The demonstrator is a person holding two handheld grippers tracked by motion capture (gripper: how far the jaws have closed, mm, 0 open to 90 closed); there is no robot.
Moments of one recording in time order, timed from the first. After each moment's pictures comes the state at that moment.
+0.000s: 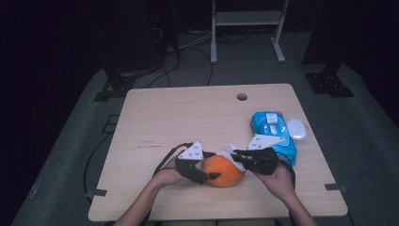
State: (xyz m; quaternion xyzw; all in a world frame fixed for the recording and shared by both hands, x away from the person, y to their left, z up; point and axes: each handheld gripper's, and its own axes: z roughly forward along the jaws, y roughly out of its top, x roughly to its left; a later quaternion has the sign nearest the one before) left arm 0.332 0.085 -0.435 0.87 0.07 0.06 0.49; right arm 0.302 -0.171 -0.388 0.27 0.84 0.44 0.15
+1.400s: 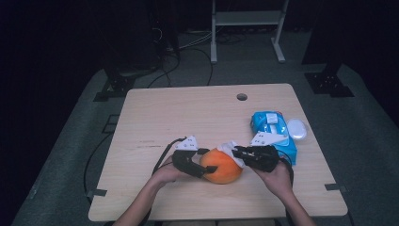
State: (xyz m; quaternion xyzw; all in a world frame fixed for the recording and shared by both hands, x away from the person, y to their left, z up) left arm 0.350 0.096 -0.442 0.85 0.17 0.02 0.50; right arm 0.313 -0.179 -0.396 0.30 0.82 0.47 0.15
